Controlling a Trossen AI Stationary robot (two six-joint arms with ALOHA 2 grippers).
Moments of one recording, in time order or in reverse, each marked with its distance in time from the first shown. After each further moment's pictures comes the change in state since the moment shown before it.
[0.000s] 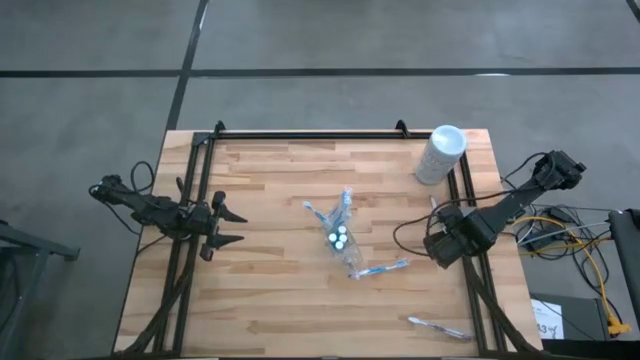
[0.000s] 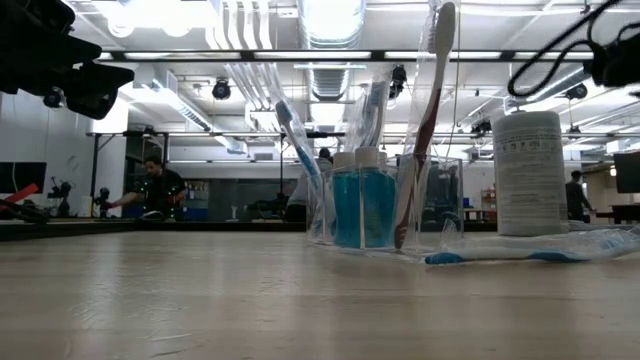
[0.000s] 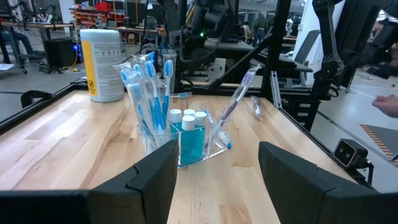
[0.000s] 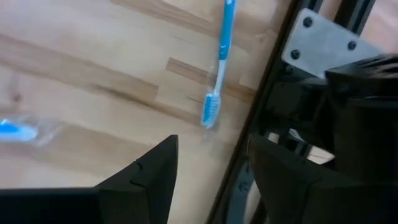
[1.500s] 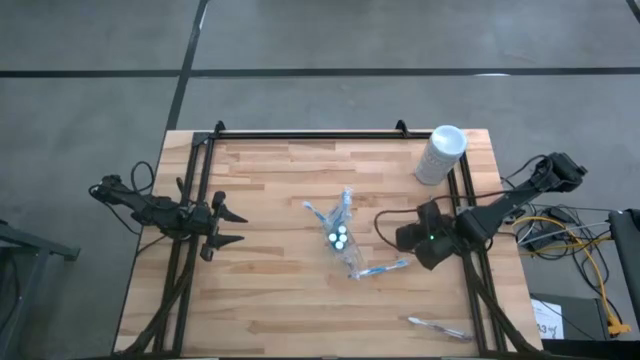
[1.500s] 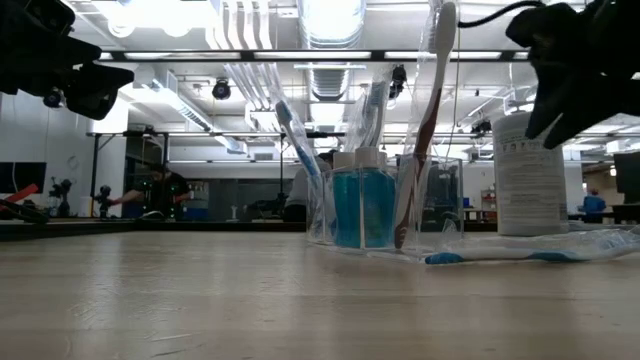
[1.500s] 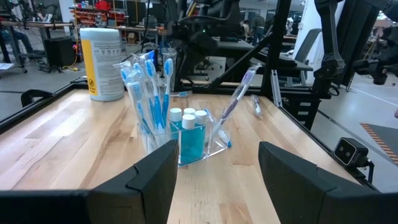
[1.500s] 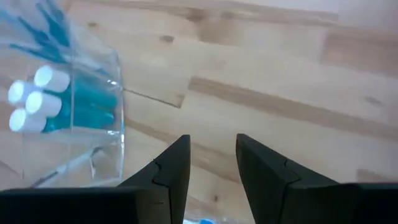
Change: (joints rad) left arm 0.000 0.002 0.000 -0.003 0.000 0.000; right arm -0.066 0.018 -0.050 0.517 0.479 -0.032
